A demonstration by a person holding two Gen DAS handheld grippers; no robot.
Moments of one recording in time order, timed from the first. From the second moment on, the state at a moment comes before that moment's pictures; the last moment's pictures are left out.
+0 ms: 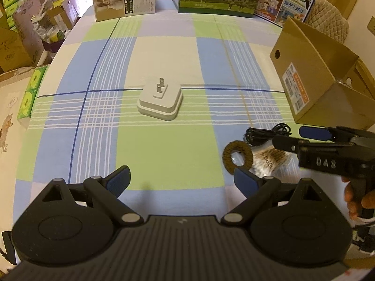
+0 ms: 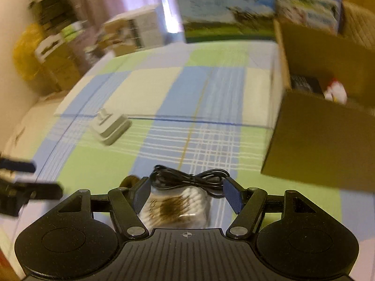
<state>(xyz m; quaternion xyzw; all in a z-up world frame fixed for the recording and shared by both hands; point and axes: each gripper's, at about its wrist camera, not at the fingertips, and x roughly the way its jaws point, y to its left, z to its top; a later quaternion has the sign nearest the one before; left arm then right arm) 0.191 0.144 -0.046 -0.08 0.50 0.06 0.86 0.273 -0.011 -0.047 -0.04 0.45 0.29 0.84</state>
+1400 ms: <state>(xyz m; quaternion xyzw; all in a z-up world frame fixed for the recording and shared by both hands) 0.309 0.186 -0.104 0.00 0.50 0.03 0.87 0.311 0.036 -0.082 -0.06 0.47 0.25 0.85</state>
